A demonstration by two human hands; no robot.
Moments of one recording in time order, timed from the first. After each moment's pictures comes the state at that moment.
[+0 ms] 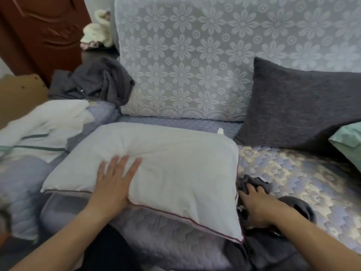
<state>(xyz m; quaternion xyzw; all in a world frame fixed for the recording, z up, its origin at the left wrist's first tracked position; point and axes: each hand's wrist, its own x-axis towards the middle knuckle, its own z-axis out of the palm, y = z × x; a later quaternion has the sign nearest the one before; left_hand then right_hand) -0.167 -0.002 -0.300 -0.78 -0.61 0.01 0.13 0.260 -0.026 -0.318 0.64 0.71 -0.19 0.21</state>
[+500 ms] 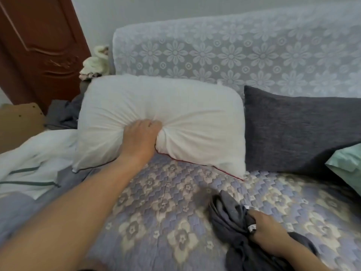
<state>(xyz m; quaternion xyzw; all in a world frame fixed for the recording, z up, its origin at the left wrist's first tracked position) -0.063 0.148 -0.163 -0.77 -0.55 -0.21 0.26 0.278 -0.021 -0.316 0.69 0.66 -0.28 -0.08</state>
